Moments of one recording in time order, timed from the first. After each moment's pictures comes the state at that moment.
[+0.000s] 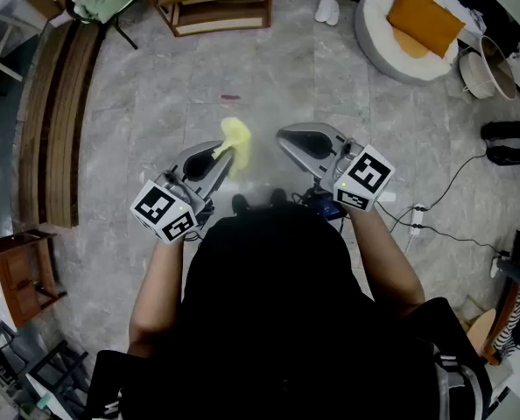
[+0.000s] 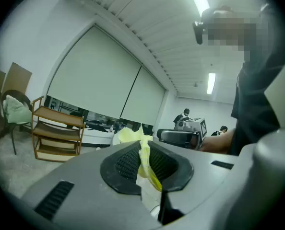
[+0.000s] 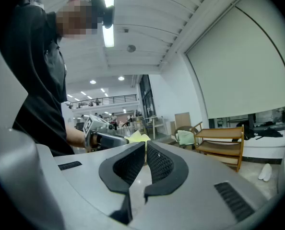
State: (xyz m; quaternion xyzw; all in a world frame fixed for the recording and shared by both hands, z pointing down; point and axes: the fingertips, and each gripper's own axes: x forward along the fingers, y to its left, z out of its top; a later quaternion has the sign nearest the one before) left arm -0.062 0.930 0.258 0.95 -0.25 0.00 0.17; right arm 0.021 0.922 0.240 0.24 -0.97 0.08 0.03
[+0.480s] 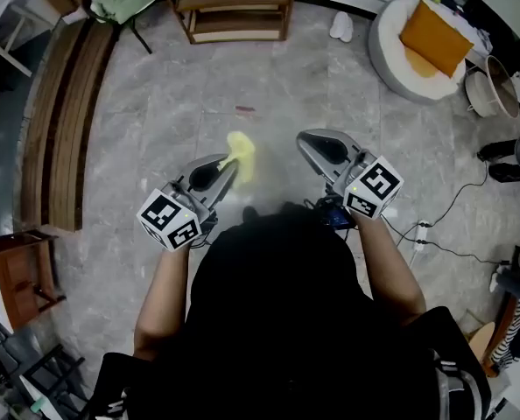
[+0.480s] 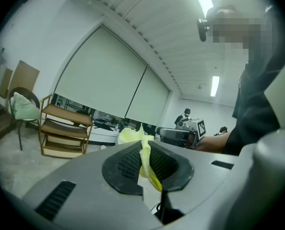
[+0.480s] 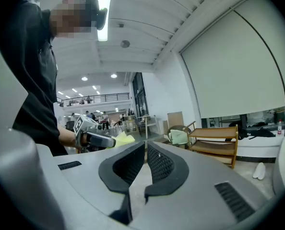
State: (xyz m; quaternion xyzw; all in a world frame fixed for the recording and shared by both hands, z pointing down) left arm -0.133 0.920 0.276 0.95 -0.26 0.00 0.20; right arm -0.014 0.893 0.256 0.30 -0.95 0.09 0.04
